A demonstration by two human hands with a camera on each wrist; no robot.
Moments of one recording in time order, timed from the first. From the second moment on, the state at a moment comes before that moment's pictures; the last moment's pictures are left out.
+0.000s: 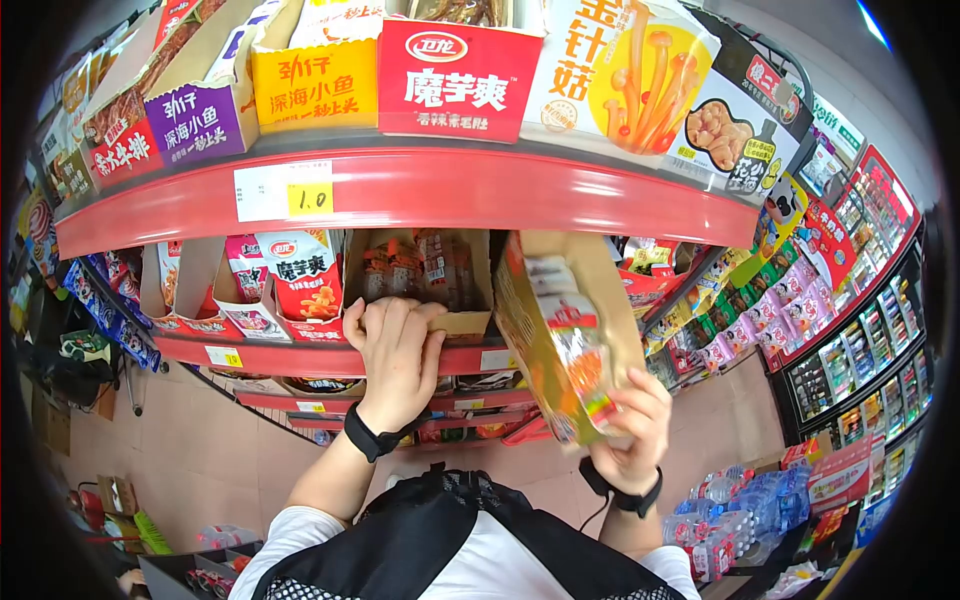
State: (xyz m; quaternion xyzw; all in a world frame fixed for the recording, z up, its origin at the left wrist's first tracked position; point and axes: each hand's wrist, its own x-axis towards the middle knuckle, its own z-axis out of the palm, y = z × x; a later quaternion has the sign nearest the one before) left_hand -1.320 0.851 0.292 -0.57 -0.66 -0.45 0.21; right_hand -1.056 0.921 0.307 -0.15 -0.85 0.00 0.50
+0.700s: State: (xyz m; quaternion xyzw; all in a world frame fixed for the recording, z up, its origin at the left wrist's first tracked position) left_hand -1.257 0.914 0.285 -0.61 -0.62 -0.45 0.19; right_hand -0.971 0.875 0.297 -0.27 -0.74 0.01 0.61
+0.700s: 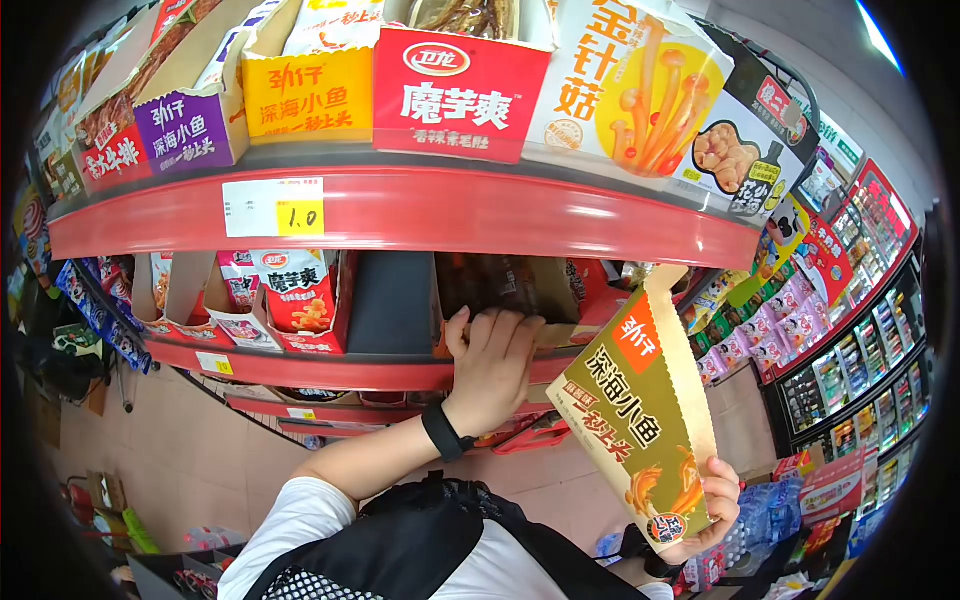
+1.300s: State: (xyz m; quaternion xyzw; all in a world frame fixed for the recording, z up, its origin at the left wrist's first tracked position) left_hand -1.323 0.785 0.201 -0.45 -0.57 -0.69 0.03; right_hand -1.102 0.890 0.334 0.00 -0.88 0.12 0.46
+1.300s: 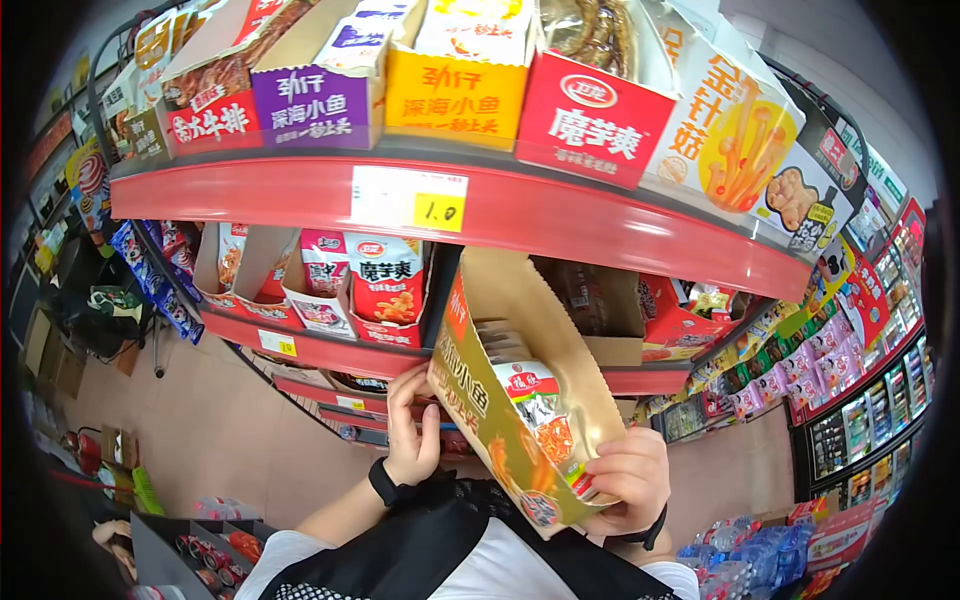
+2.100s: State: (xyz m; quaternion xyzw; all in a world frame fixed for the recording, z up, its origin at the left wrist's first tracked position) left_hand -1.344 0.758 0.197 -0.45 -0.59 -0.67 -0.07; right_hand -1.232 0.909 0.319 -0.06 -0.94 0.00 0.33
